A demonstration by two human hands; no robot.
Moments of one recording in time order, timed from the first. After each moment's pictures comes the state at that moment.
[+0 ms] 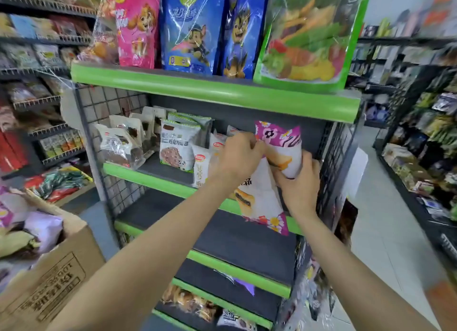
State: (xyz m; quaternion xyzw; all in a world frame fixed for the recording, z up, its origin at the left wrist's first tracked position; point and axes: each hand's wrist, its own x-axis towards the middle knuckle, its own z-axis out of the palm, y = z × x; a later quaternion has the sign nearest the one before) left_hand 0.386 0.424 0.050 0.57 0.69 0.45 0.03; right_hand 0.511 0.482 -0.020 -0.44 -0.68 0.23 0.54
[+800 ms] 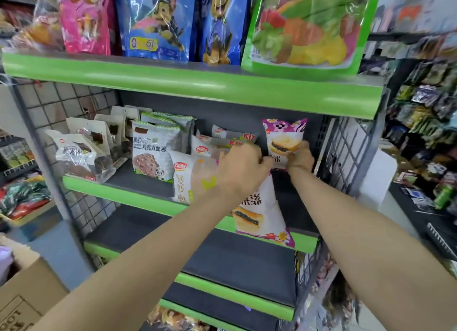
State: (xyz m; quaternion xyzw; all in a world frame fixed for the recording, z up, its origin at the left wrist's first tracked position) left_hand 0.387 0.474 0.027 0.62 0.70 0.37 0.02; right_hand 0.479 0.657 -0.036 -0.65 -0.59 0.24 0.41
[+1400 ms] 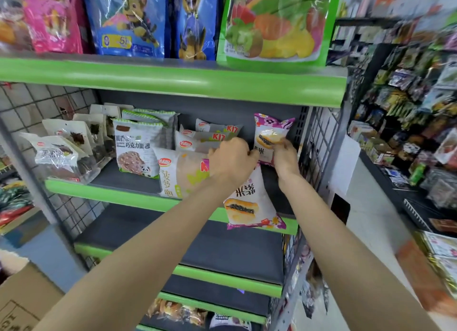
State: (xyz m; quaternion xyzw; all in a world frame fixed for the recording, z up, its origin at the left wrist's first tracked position) left_hand 0.404 0.477 0.030 0.61 0.73 0.31 0.02; right_hand 0.493 0.578 -0.019 -0.51 -0.51 0.45 0.53
